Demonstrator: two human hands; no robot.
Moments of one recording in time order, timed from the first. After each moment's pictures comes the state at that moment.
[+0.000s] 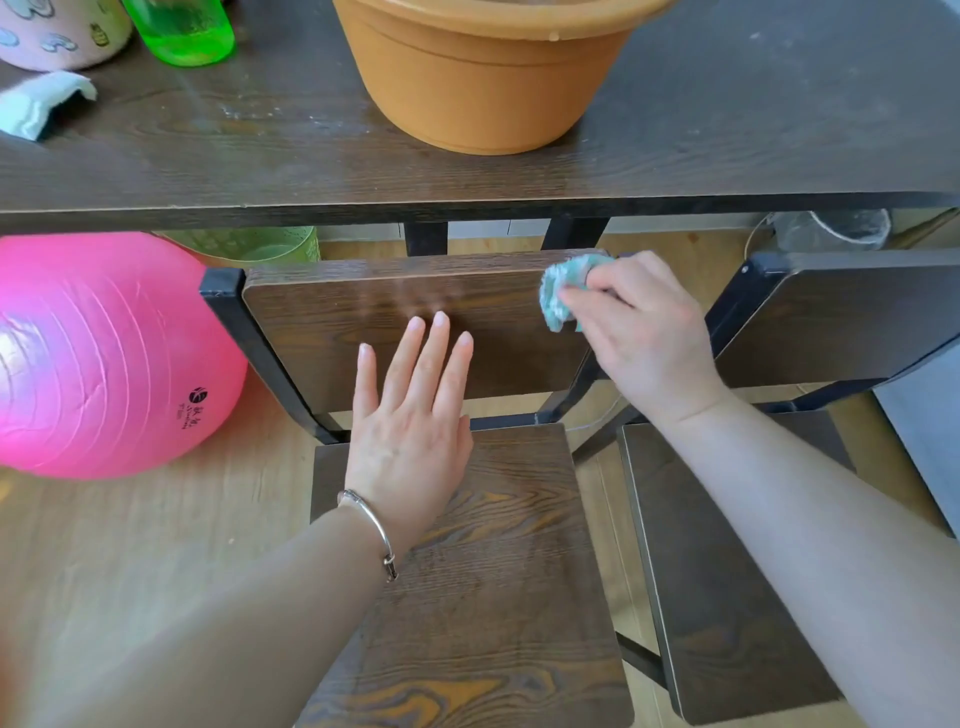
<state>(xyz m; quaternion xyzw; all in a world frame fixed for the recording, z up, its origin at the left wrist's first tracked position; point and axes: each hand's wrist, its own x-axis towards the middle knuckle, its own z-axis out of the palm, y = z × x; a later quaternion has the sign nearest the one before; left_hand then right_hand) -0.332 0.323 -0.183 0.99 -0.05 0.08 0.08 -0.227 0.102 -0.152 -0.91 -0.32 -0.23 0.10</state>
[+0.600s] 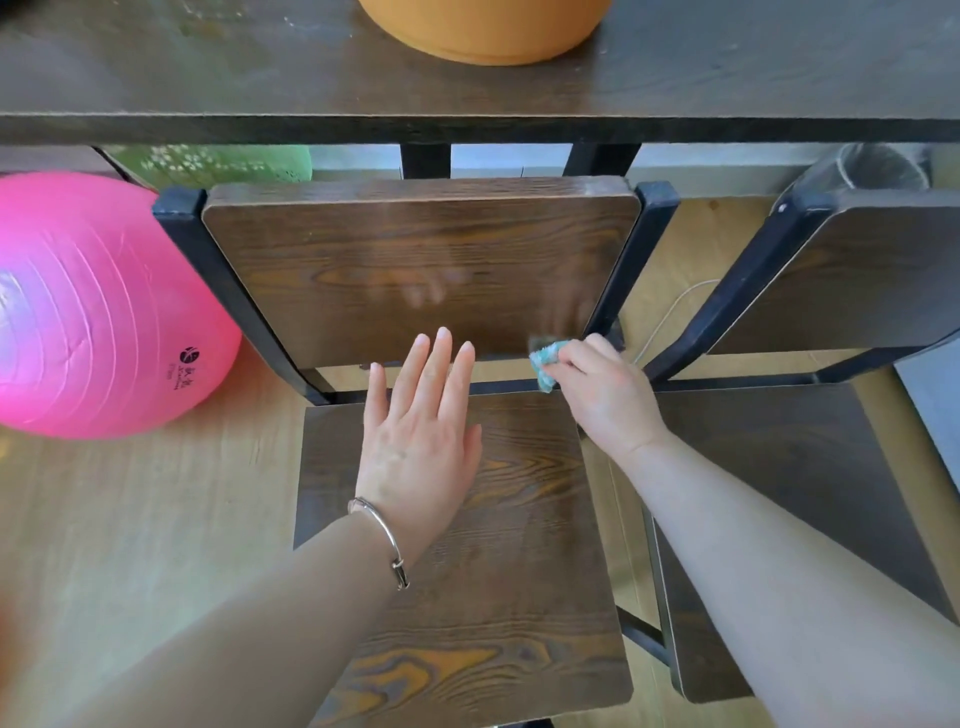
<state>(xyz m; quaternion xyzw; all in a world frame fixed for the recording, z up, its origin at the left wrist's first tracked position) -0.363 0.301 -0.234 0.99 -0.01 0.02 0.13 -0.268 0.095 -0.282 -0.96 -0.20 0.01 0.18</state>
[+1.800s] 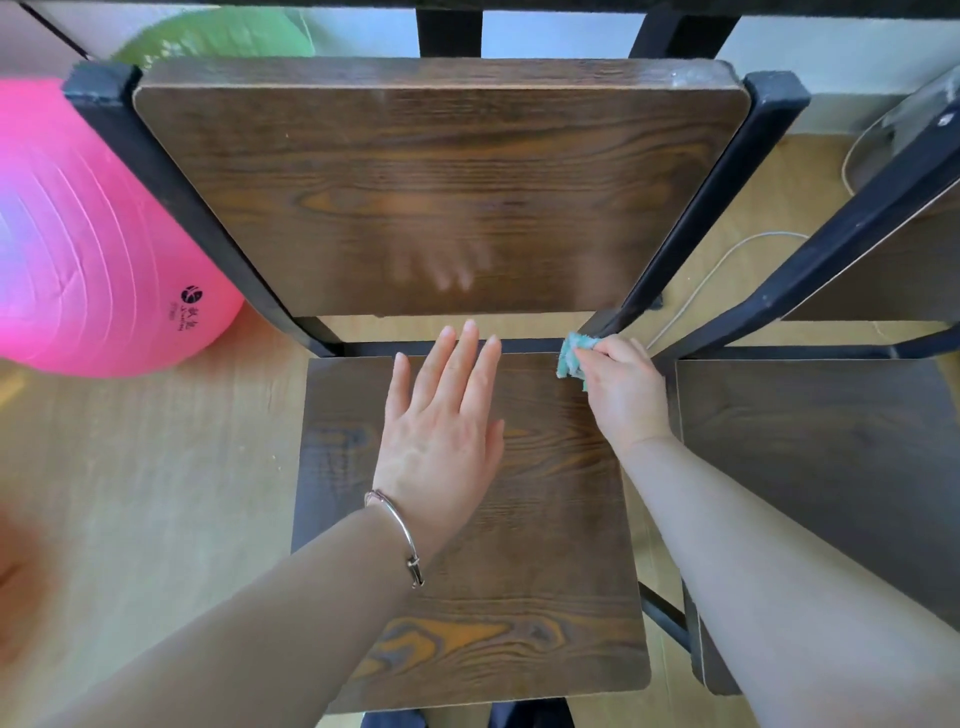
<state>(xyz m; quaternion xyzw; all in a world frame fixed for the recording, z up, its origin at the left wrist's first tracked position) -0.373 0.294 -0.280 0.99 -0.01 -0.02 0.14 -0.276 0.085 -0.384 -0.97 -0.04 0.04 0.24</state>
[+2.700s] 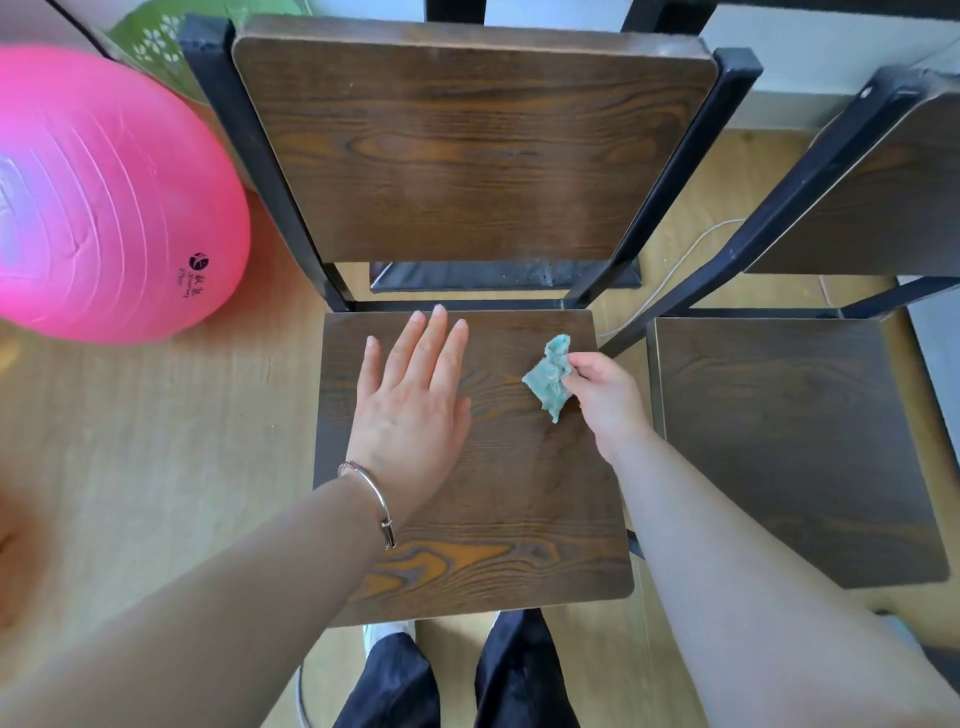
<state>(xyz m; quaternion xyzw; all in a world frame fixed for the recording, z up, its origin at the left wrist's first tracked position) -0.427 0.325 -0.261 0.99 0.01 -0.06 0.13 -0.352 0.104 -0.351 -0.79 0.23 0.20 0.54</state>
